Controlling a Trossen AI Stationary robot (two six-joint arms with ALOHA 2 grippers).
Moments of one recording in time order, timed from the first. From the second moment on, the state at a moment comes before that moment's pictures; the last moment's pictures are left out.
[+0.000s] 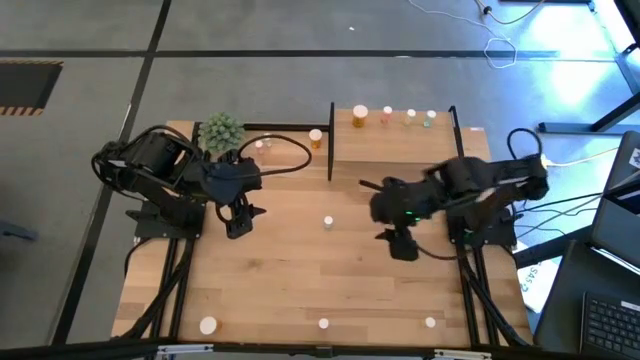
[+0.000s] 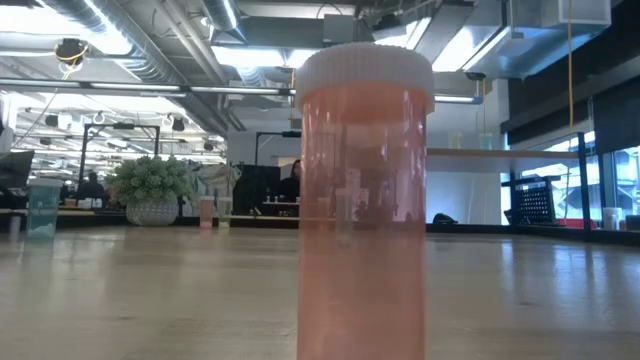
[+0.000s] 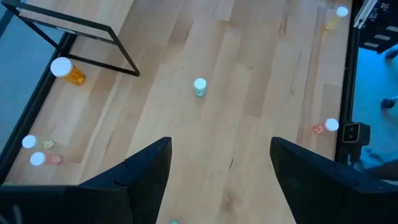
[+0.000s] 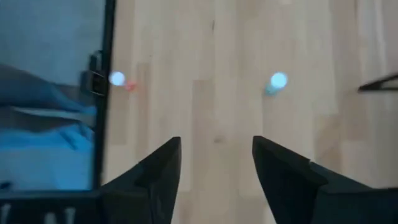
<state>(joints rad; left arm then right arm) -0.33 1.49 2.10 -1.48 -0.36 -0.51 0.30 1.58 1.89 -1.35 0.01 0.27</state>
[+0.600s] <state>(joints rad) -0.34 1.49 2.10 -1.50 -0.36 -0.44 0.13 1.88 1.89 -1.24 -0.01 -0.16</state>
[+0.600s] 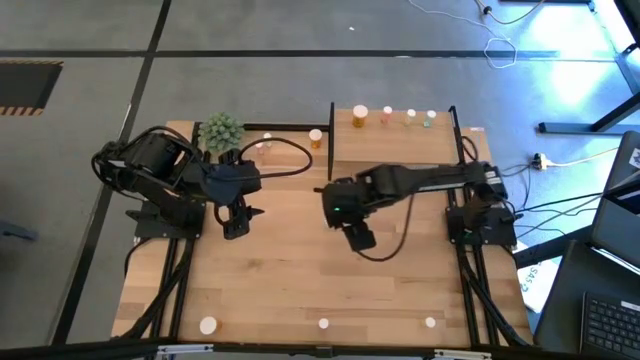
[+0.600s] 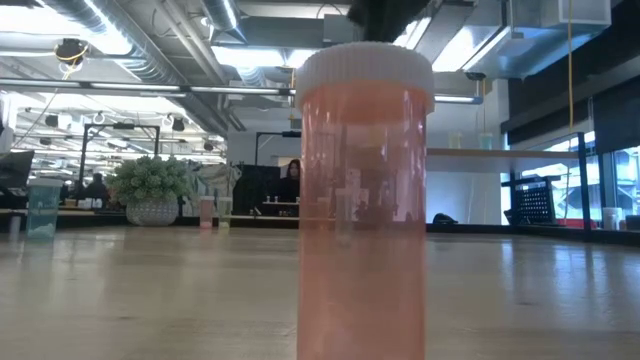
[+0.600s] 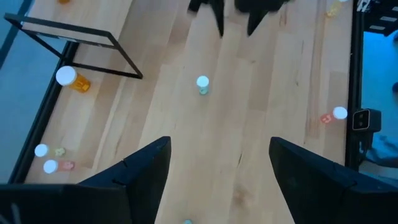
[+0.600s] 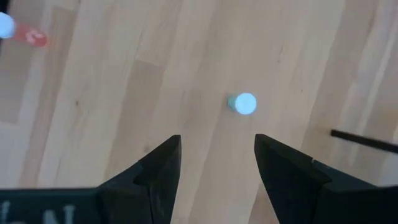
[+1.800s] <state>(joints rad) -0.35 1.45 2.10 -1.57 -0.35 -0.44 -0.03 2.18 1.89 -1.13 -0.13 -0.45</state>
